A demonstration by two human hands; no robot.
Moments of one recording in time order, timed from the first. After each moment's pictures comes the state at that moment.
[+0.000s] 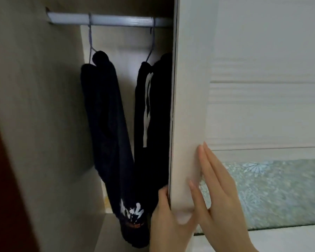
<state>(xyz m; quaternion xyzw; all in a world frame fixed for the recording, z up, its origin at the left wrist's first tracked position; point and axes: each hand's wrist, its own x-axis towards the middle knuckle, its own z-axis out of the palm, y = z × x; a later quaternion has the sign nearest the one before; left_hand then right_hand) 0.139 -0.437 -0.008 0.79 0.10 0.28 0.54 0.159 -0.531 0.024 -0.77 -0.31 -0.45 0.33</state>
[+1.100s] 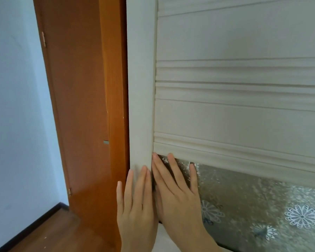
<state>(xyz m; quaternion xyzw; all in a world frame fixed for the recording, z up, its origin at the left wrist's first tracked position) 0.046 -0.181 -0.051 0.78 0.24 0.57 -0.13 0.105 -0.268 -0.002 -0.75 -0.46 -0.46 0.16</state>
